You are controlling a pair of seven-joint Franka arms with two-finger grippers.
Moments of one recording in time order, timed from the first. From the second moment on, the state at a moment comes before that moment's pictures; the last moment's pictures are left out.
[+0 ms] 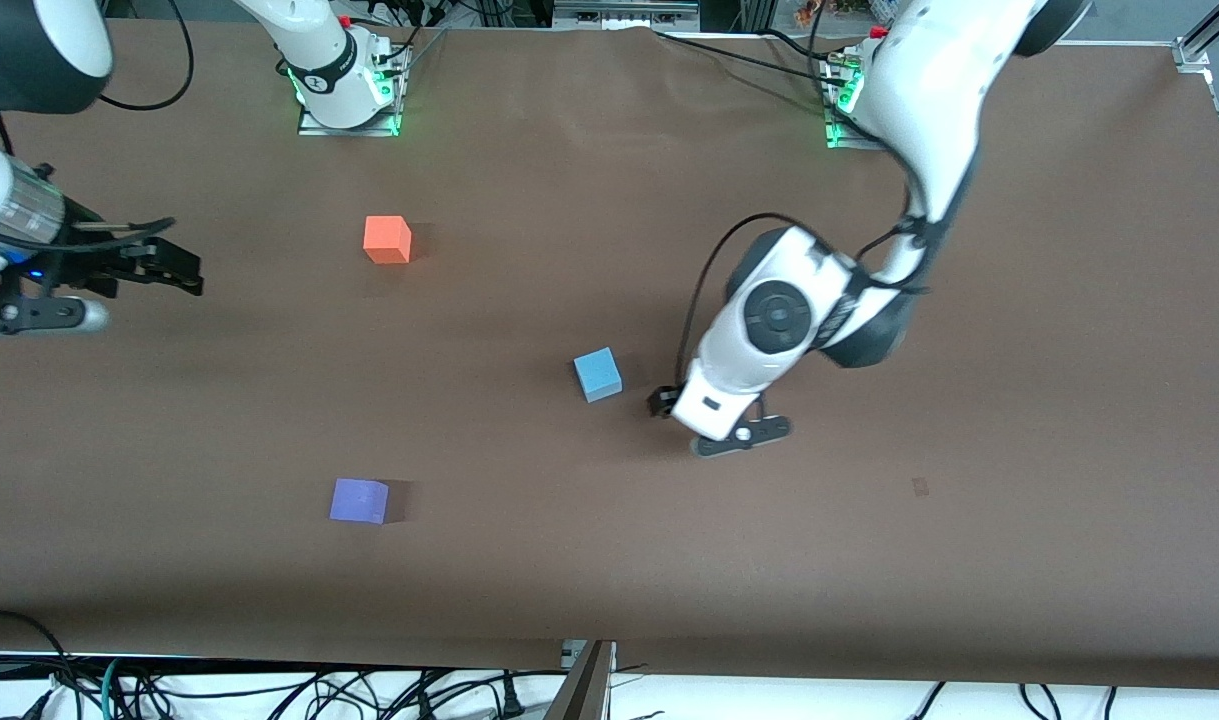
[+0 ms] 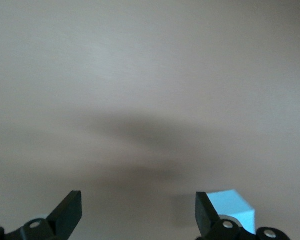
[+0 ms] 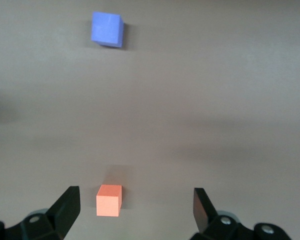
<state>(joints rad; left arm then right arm) -0.30 0.67 -0.24 -1.35 0.04 2.01 -0.78 0.09 0.17 0.00 -1.52 -0.02 1.59 0.02</state>
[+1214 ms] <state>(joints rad) 0.16 -0.12 -0.23 -1.97 0.04 1.85 -0.11 0.62 0.52 0.01 -1.52 -0.02 2.07 0.32</state>
